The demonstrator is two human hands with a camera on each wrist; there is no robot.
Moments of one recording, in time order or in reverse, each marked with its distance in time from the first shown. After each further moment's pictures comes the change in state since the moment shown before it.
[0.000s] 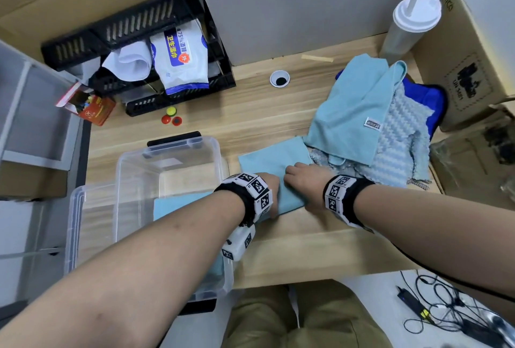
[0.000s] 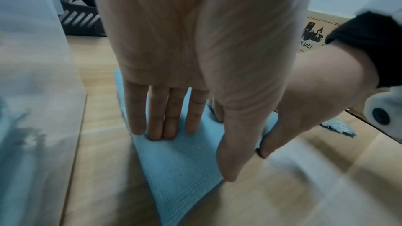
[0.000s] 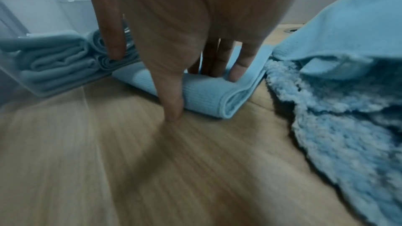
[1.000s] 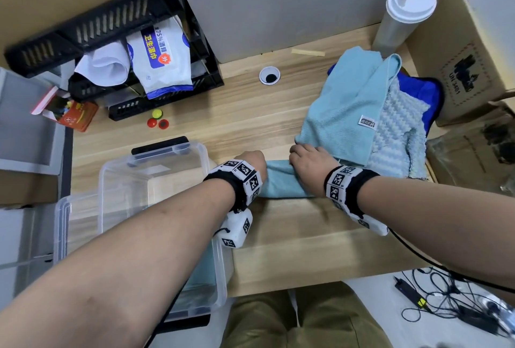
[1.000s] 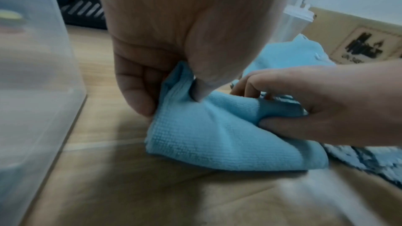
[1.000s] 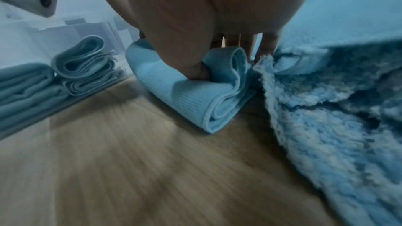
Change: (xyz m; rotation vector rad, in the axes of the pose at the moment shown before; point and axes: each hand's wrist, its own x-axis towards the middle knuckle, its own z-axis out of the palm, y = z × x) left_hand 0.033 -0.024 -0.024 -0.219 0.252 -0.181; right_hand 0.009 0.028 0.007 0.028 0.235 0.247
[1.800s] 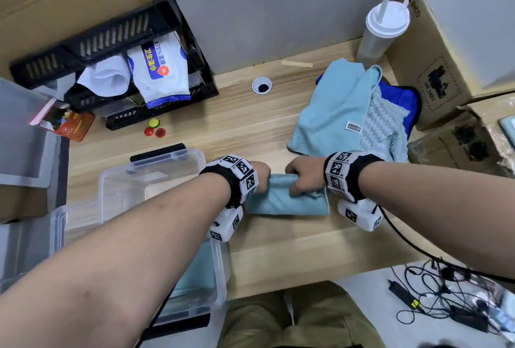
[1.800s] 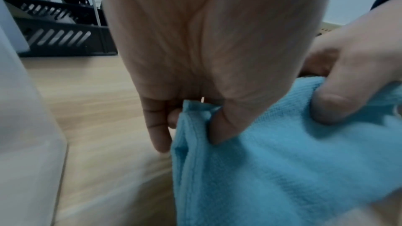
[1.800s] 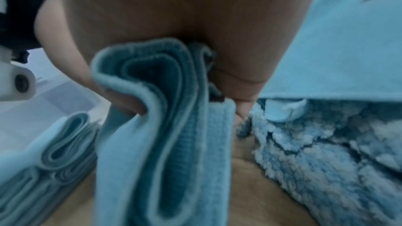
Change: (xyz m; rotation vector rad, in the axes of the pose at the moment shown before) left_hand -0.023 0.019 -0.016 0.266 -0.193 0.262; right_hand -0.011 0.001 -0.060 0.504 -0.490 0.141
